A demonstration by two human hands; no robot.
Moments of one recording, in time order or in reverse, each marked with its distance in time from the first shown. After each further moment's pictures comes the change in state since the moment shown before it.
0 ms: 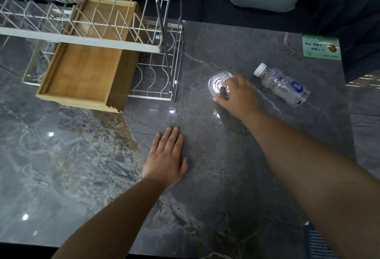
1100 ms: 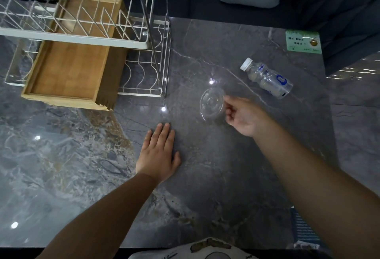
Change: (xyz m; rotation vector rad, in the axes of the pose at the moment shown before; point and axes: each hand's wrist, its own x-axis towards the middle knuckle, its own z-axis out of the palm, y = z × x) left_hand -0.002 0.002 -0.004 0.012 -0.027 -0.004; right_hand -0.066 0.000 -0.044 1.426 -0.309 0.825
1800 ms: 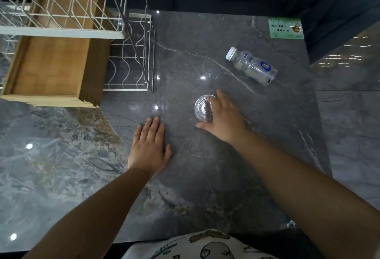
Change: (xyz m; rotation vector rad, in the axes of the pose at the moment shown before) left_hand 0.002 -0.001 0.003 -0.016 0.032 -0.002; right_hand 0.003 0.065 -0.009 -1.488 0.221 -0.560
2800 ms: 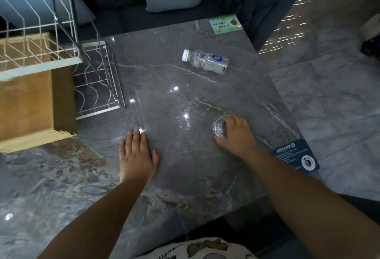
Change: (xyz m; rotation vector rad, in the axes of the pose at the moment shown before) left_hand 0.001 0.003 -0.001 0.008 -0.002 0.013; right_hand -0.121 0.055 0.009 -0.005 0.139 0.406
